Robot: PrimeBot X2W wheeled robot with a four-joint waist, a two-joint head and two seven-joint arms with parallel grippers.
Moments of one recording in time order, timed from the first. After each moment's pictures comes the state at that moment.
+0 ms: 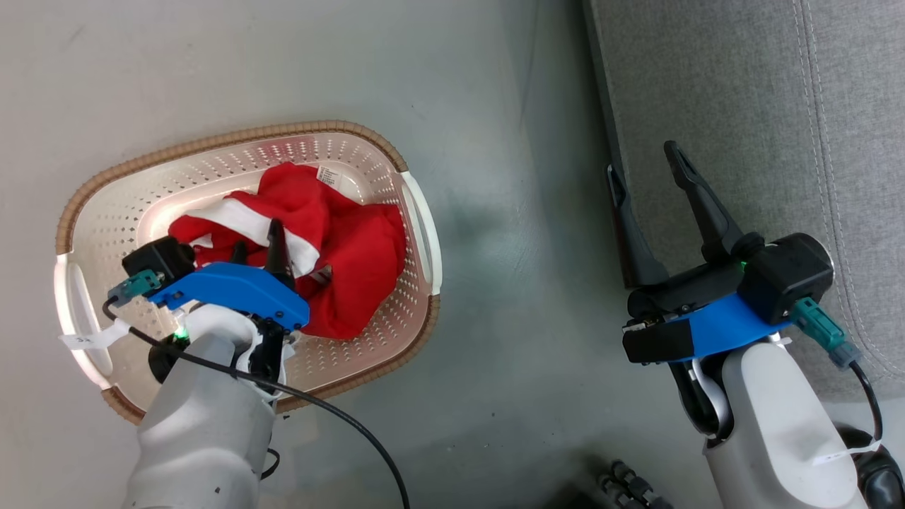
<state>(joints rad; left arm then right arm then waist) -0.75 0.05 -0.14 1.15 -0.75 -0.13 -0.18 -0.42 -0.05 0.15 0.18 0.11 0.13 -0.26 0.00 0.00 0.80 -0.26</state>
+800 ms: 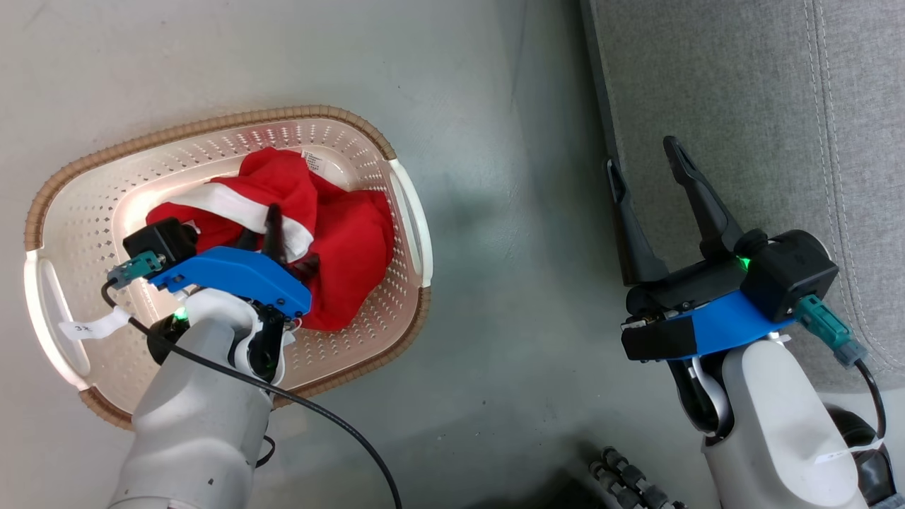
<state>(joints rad) -0.77 0.08 -0.27 1.11 -0.85 -0.13 -0.18 -0.43 -0.05 0.16 0.17 0.14 0.13 -0.26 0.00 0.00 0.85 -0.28</state>
